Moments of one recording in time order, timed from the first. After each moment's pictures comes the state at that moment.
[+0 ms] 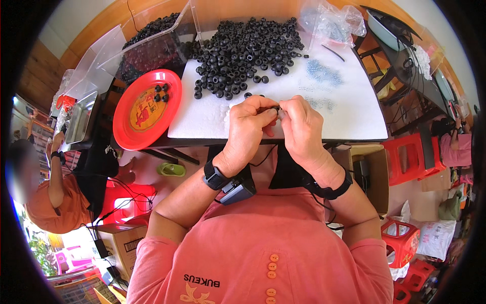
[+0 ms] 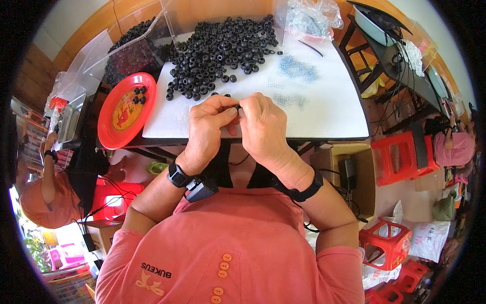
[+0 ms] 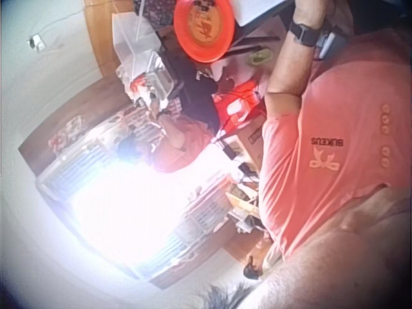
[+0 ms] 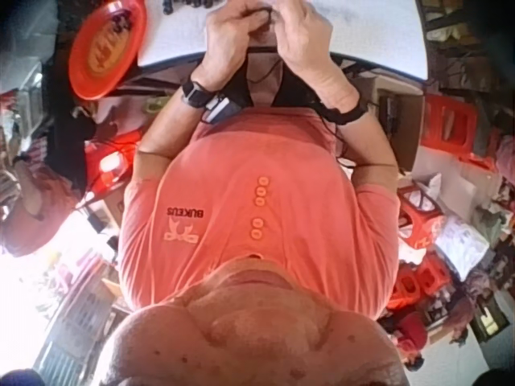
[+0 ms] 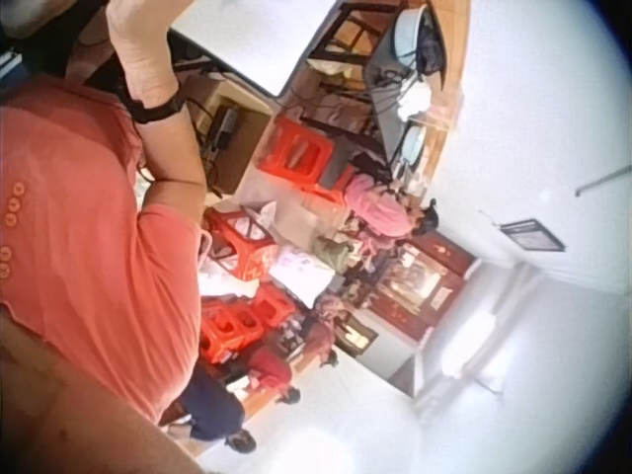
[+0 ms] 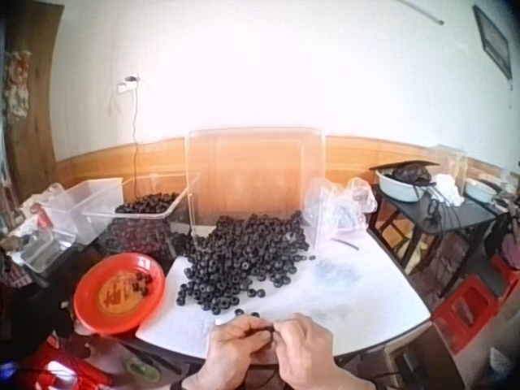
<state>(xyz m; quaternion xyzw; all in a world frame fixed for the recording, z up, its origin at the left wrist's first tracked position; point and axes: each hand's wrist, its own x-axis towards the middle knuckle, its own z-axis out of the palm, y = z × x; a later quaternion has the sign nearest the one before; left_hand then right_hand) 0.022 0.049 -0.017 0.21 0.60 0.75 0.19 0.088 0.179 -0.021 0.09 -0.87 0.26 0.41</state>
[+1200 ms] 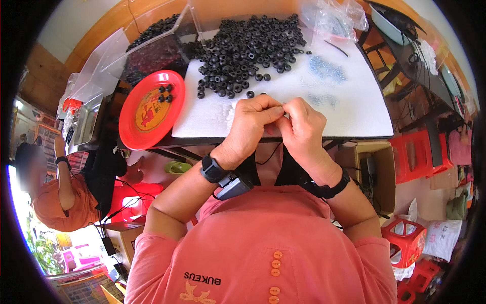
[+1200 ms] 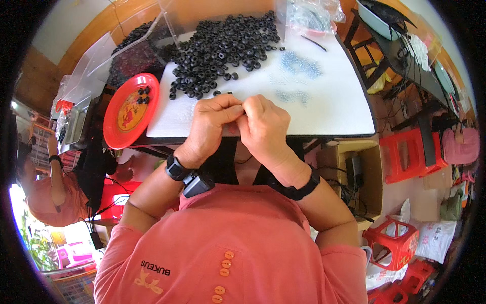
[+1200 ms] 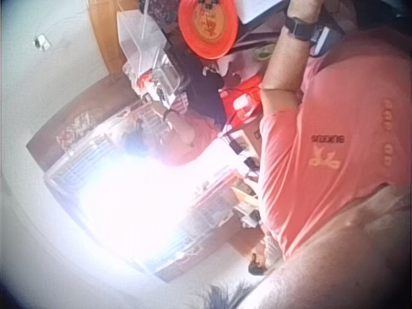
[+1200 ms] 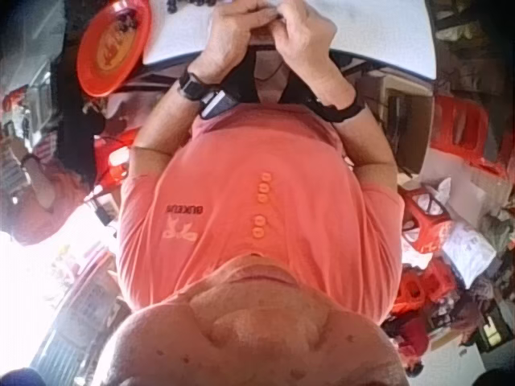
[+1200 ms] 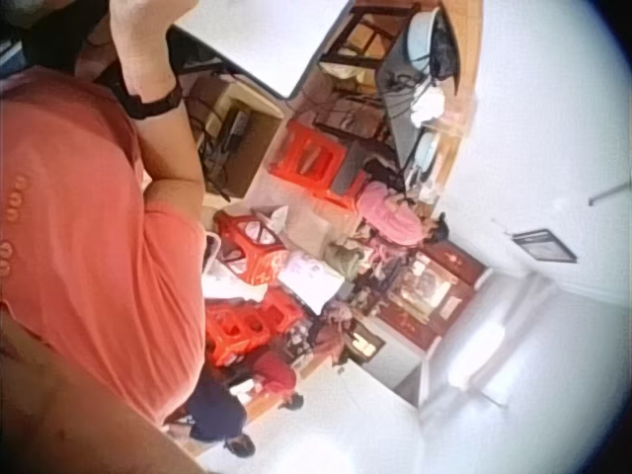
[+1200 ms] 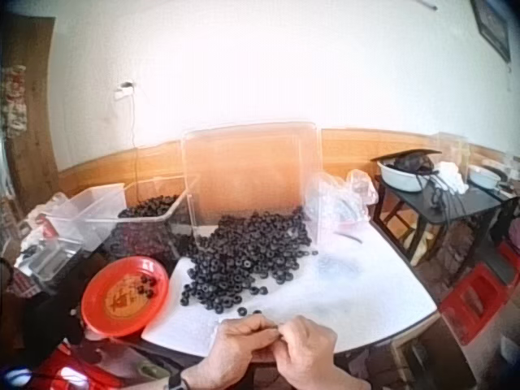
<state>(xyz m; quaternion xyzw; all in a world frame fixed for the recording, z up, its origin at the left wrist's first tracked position) 0.014 0.043 -0.011 0.24 0.62 0.70 0.28 0.085 0.170 -0.032 0.04 -0.84 0.25 0.47</state>
